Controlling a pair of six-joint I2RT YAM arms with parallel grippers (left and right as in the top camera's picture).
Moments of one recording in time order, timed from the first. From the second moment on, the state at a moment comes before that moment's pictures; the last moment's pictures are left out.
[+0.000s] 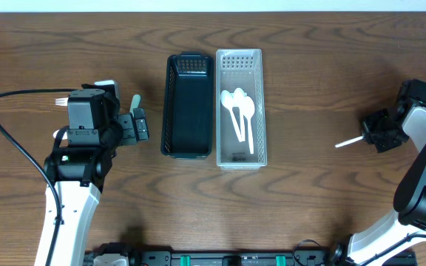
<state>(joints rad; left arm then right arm) -0.02 1.12 0.96 -0.69 -0.01 -0.14 -0.40 1.89 1.13 -0.64 -0.12 0.82</state>
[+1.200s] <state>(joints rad) -0.02 1.12 0.96 -0.69 -0.01 -0.14 0.43 1.70 1.14 -0.42 -0.31 0.36</state>
